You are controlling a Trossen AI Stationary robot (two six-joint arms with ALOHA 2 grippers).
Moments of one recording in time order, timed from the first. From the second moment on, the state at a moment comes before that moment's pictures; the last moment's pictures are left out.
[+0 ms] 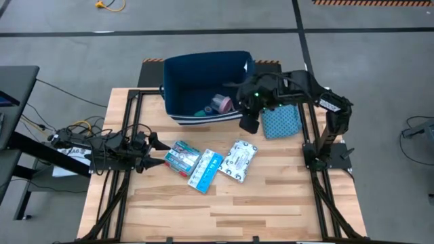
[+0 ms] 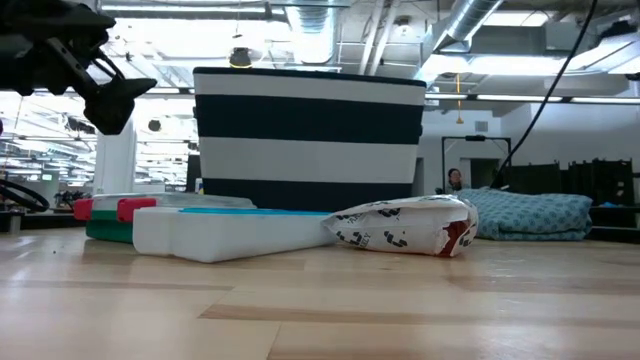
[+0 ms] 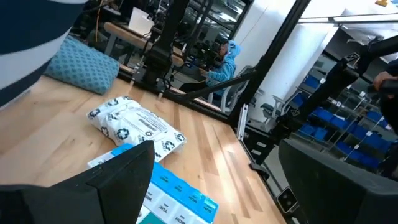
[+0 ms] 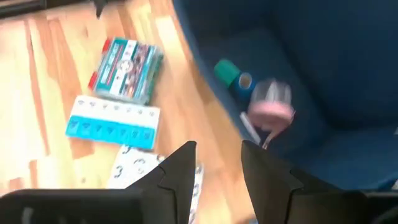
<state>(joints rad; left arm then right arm) -0.20 0.03 0.01 0.07 -0.05 -0.47 -0.05 1.79 2.35 -1.53 0.18 0.13</state>
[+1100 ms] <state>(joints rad) -0.28 0.63 0.59 -0.45 -0.20 -0.27 0.23 1.79 2.17 -1.53 0.06 0.11</state>
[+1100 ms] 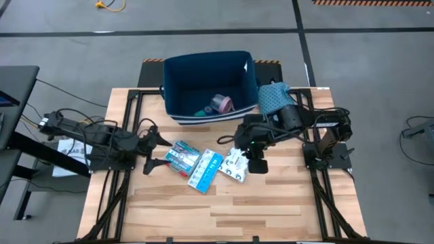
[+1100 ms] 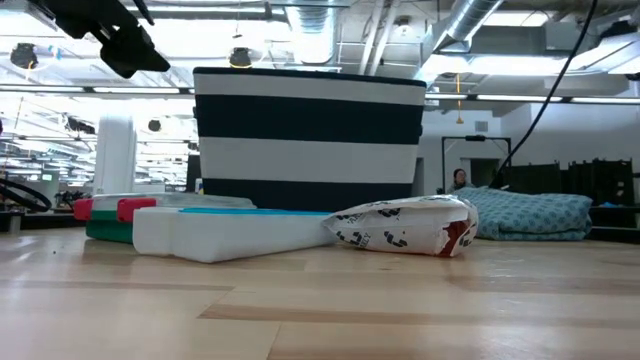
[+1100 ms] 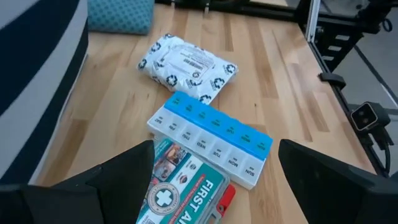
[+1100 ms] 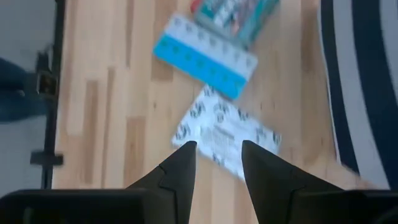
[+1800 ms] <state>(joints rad) -0.30 0.69 0.60 -0.38 -0.27 -0.24 0.14 1.25 1.08 -0.68 0.11 0.47</state>
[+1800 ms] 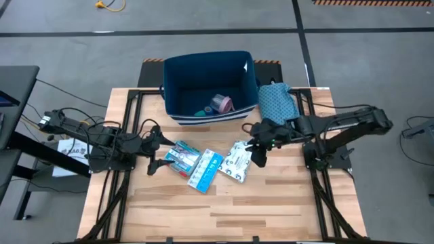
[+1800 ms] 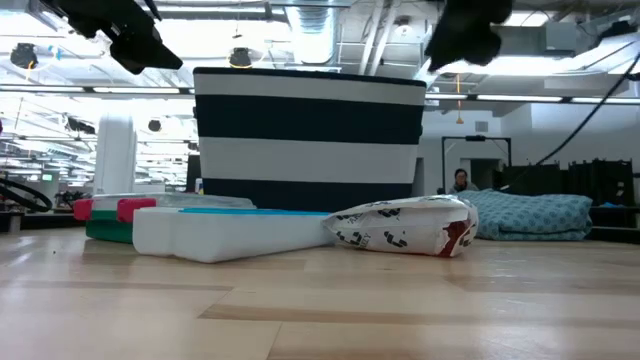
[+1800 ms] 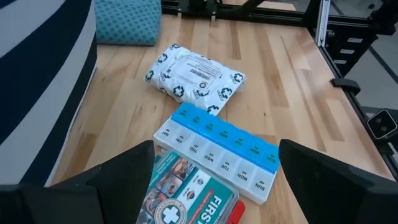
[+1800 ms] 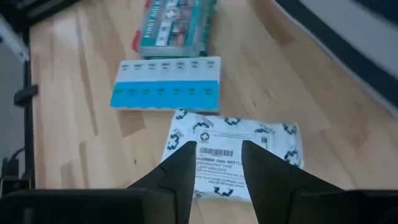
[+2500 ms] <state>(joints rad) -0.30 0.69 0.60 -0.33 -0.27 -0.23 0.02 1.46 0.88 -0.59 0.10 0.52</state>
